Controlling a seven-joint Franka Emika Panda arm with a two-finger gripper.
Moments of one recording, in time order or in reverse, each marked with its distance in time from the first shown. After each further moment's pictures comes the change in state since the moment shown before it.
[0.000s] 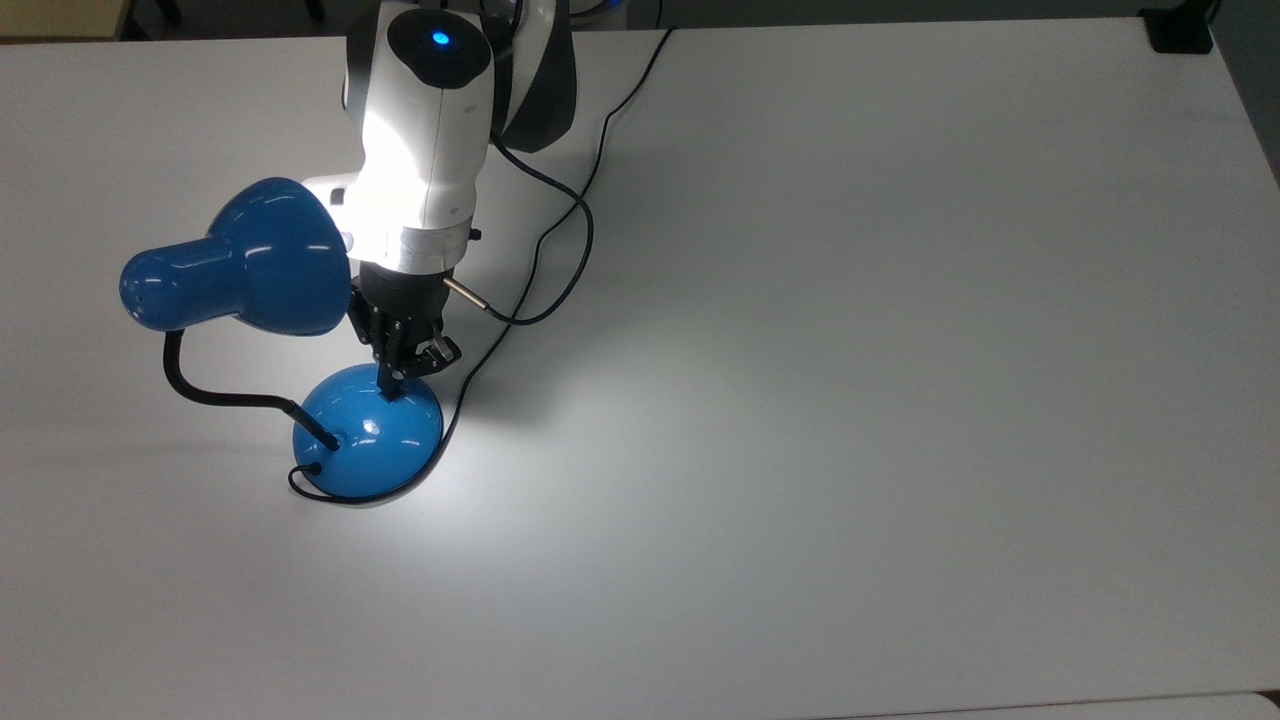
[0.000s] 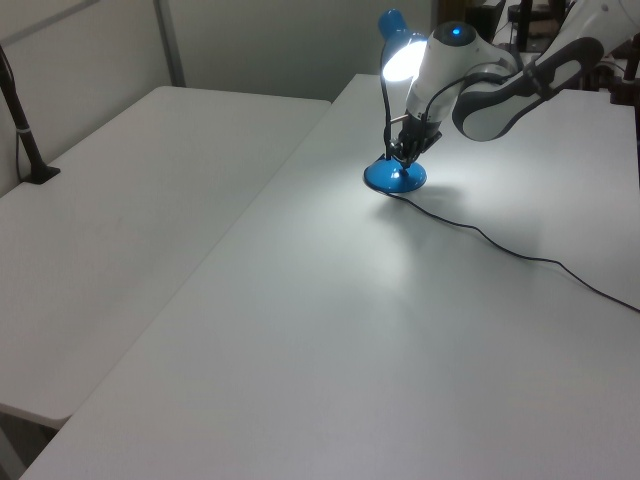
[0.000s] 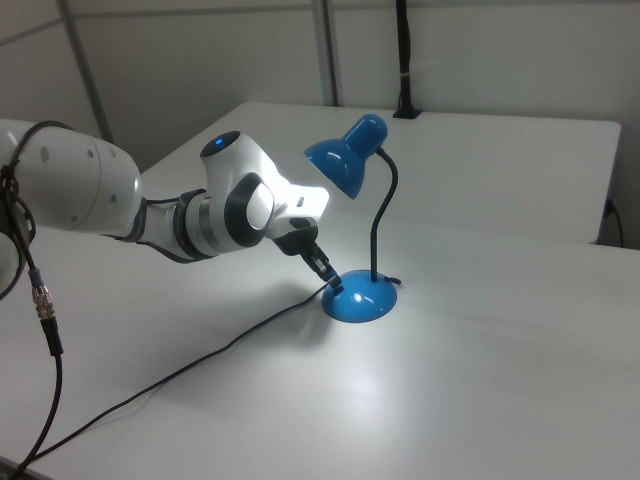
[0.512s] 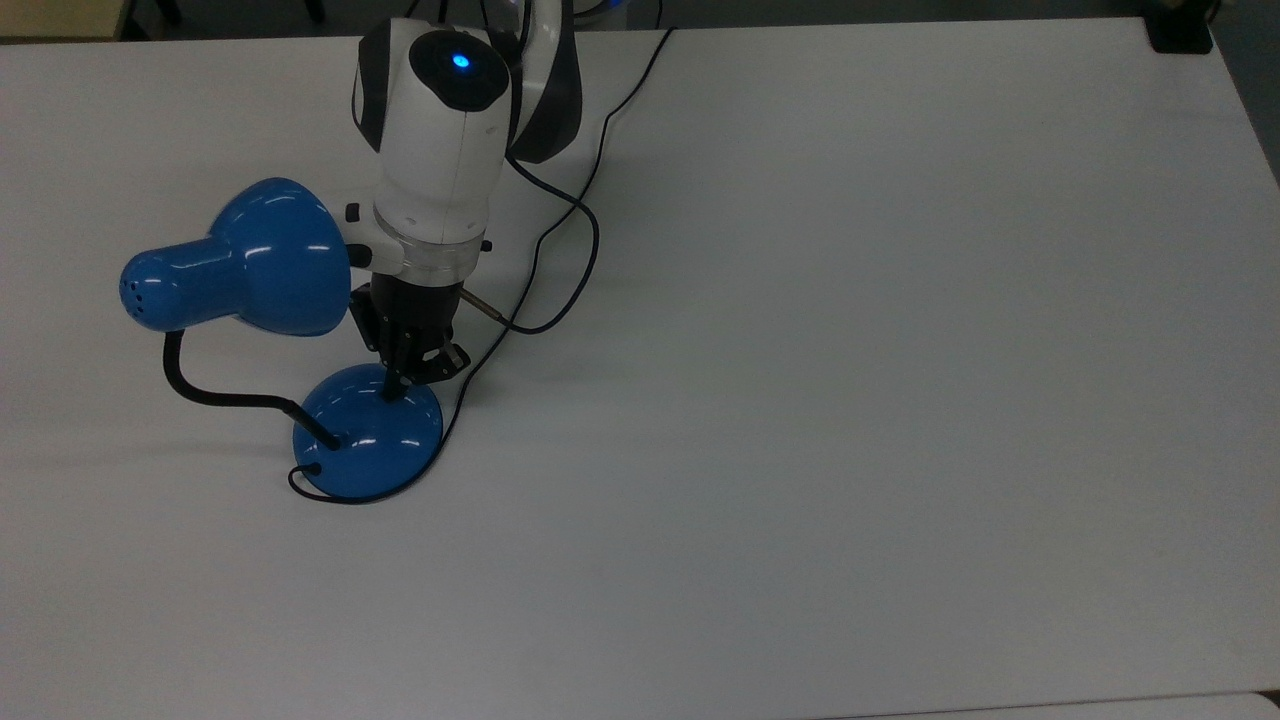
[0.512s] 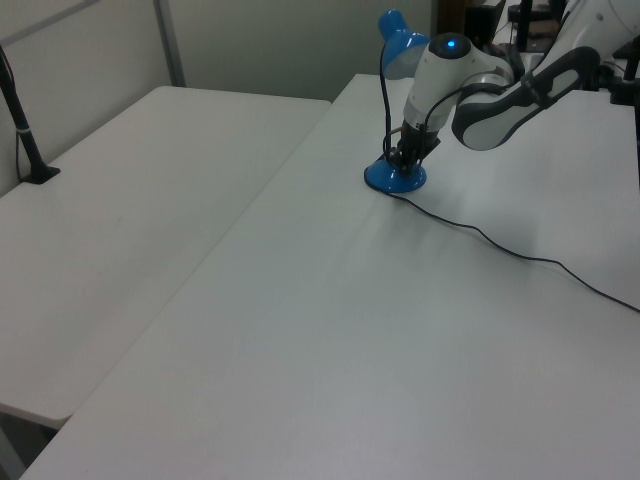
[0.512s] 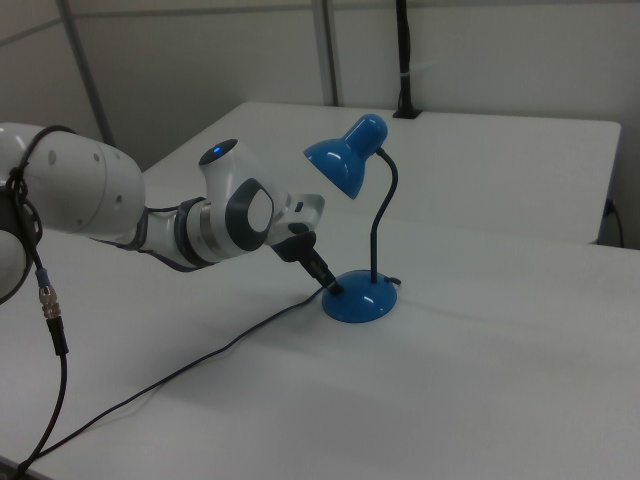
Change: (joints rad) arm 0.007 0.022 0.002 0.001 -0.057 0.000 0.019
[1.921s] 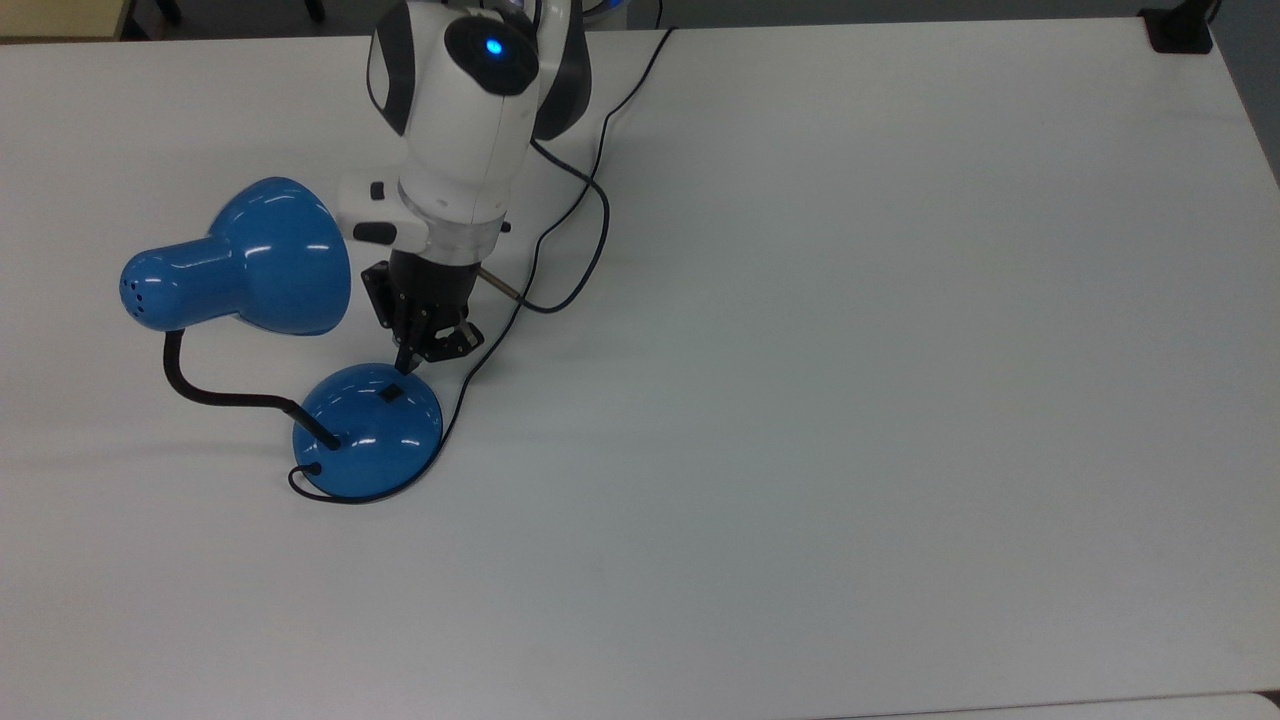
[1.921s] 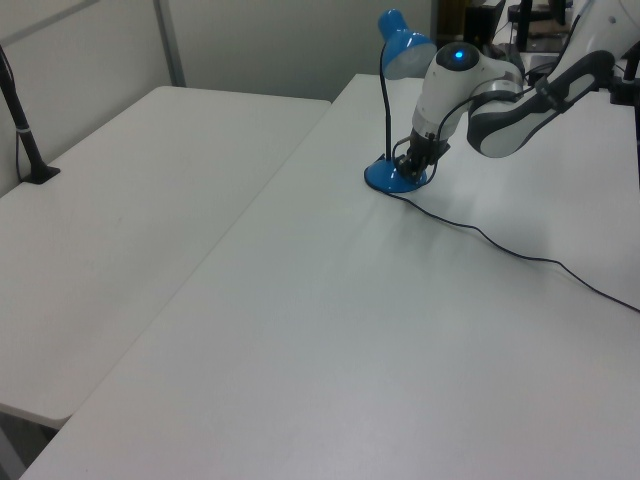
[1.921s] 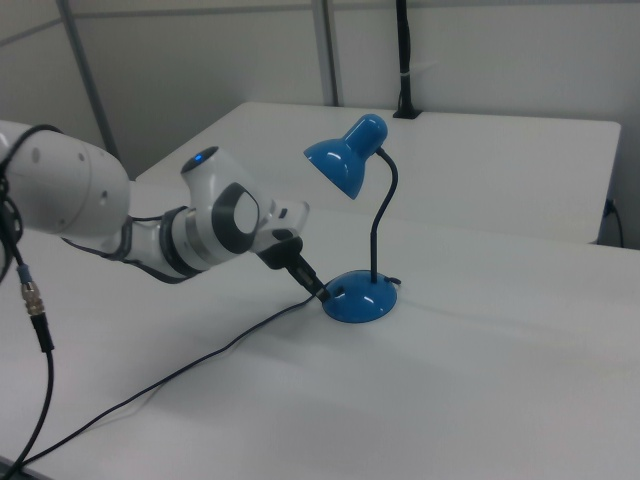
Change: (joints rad) arm 0.008 -0.068 0.009 -0.097 -0.106 0.002 0.095
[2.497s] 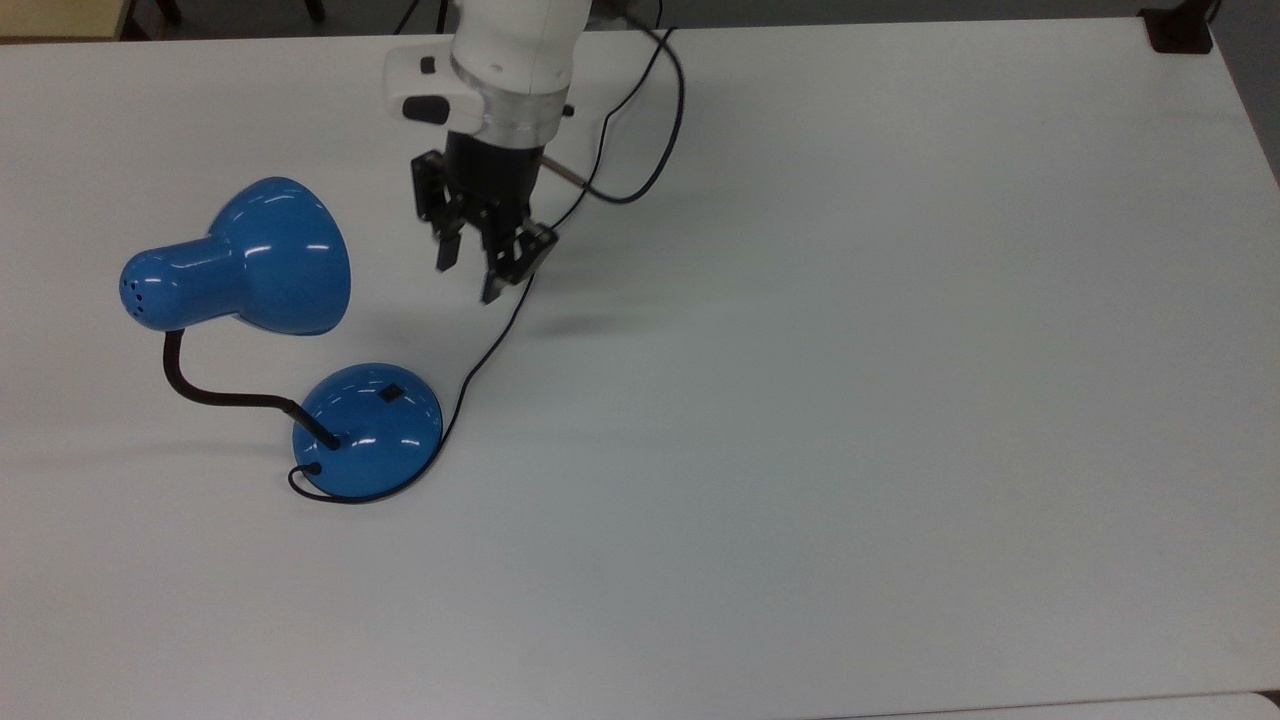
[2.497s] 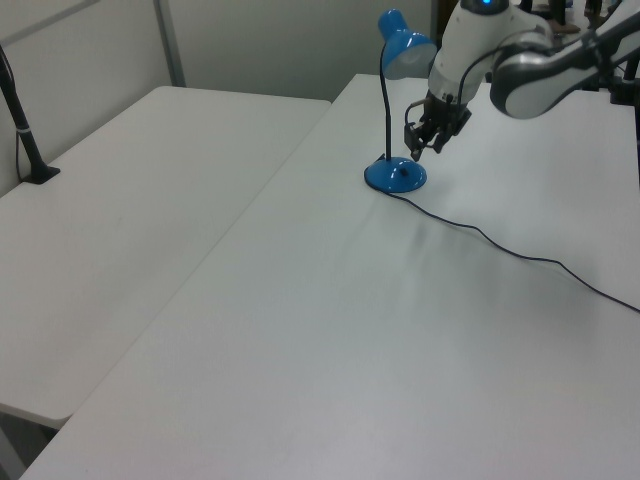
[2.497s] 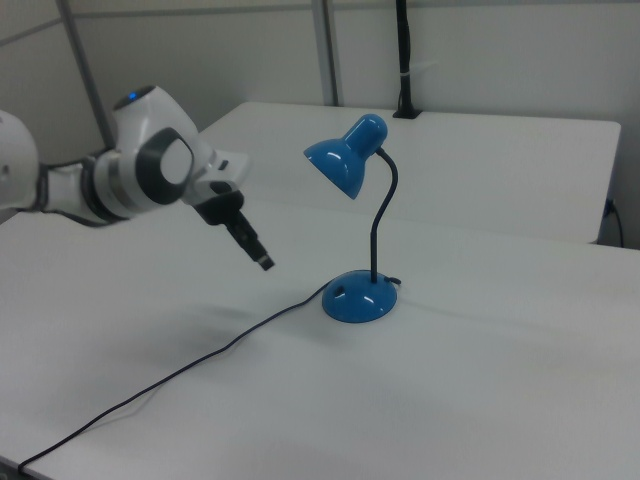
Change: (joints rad) arm 0.006 -0.261 0.118 -0.095 0.177 -0.190 -0.056
